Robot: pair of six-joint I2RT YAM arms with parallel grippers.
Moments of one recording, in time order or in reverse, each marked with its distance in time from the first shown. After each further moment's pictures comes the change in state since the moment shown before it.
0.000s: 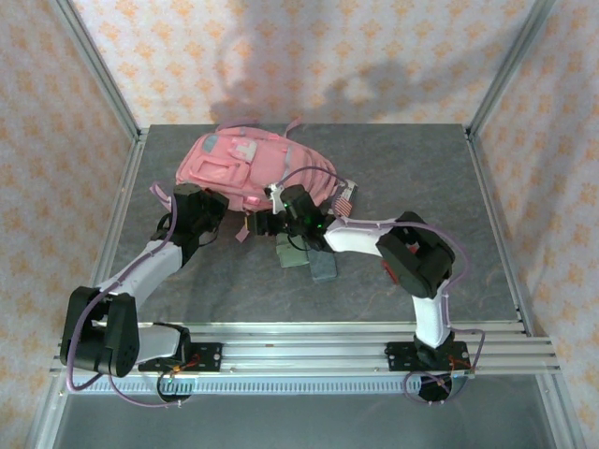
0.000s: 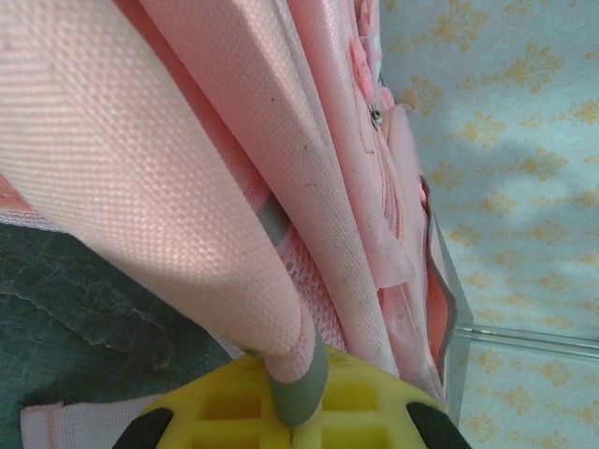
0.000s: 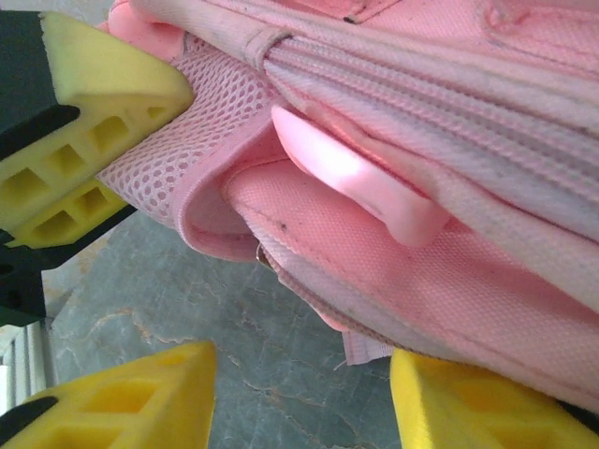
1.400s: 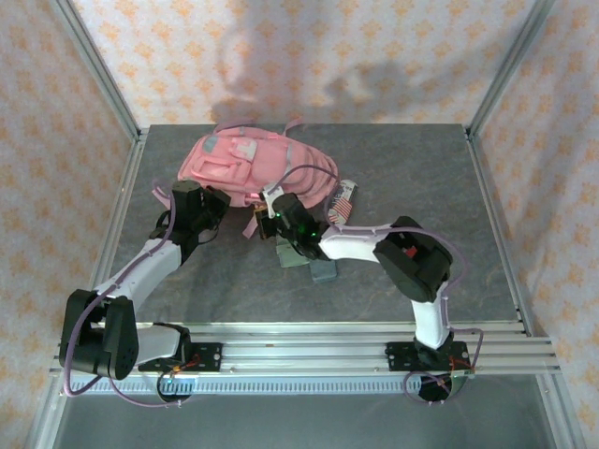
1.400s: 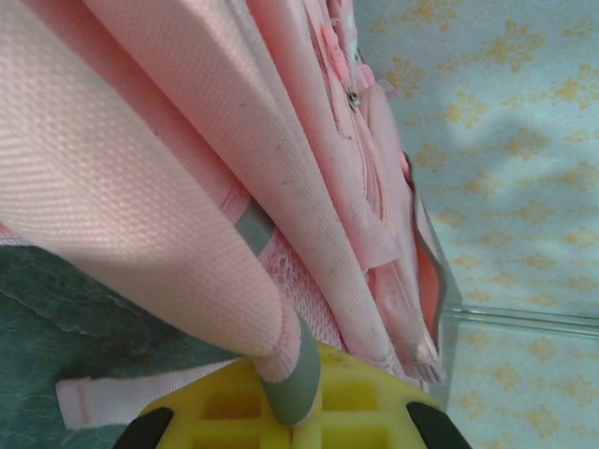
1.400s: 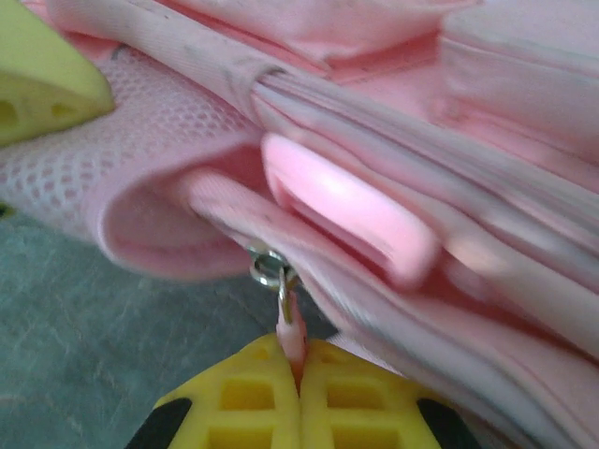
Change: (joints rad) left arm -0.001 -0.011 0.033 -0.040 0.014 0.032; right arm 0.064 -0.024 -0.031 0.014 0.360 -0.251
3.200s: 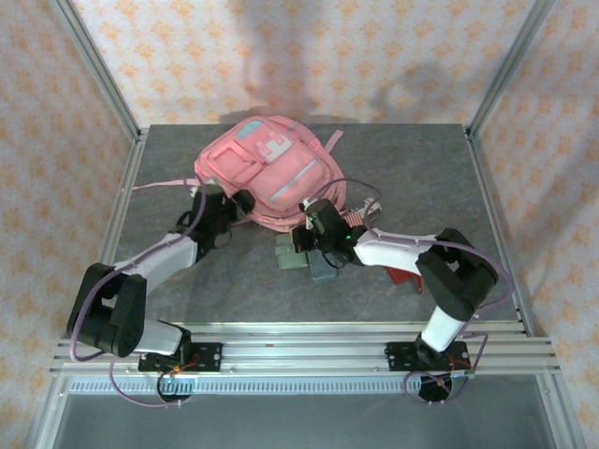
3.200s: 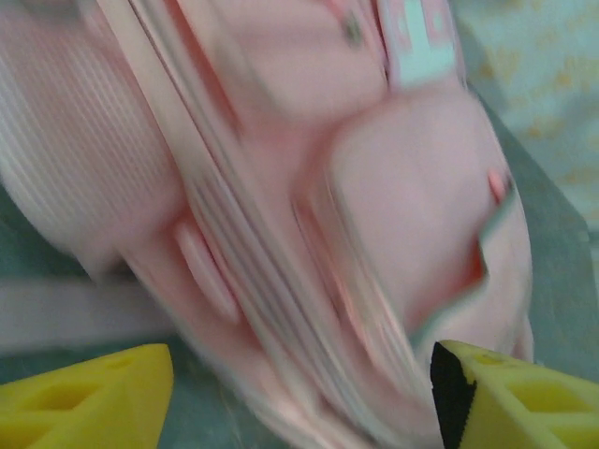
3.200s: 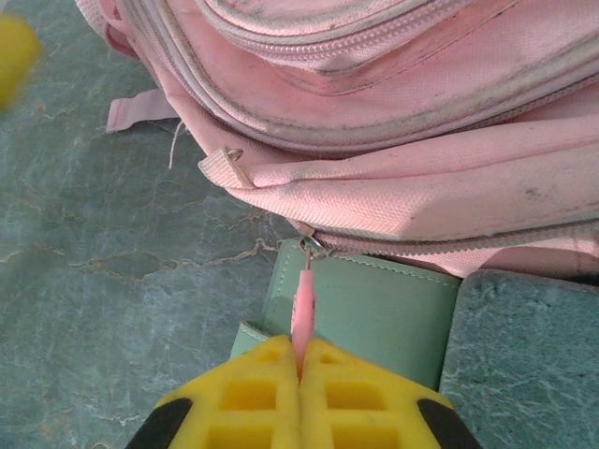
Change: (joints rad) left arm -0.157 0.138 -0.039 0.101 -0.090 0.251; right arm -0.100 -0.256 -0.246 -0.272 -0.156 0.233
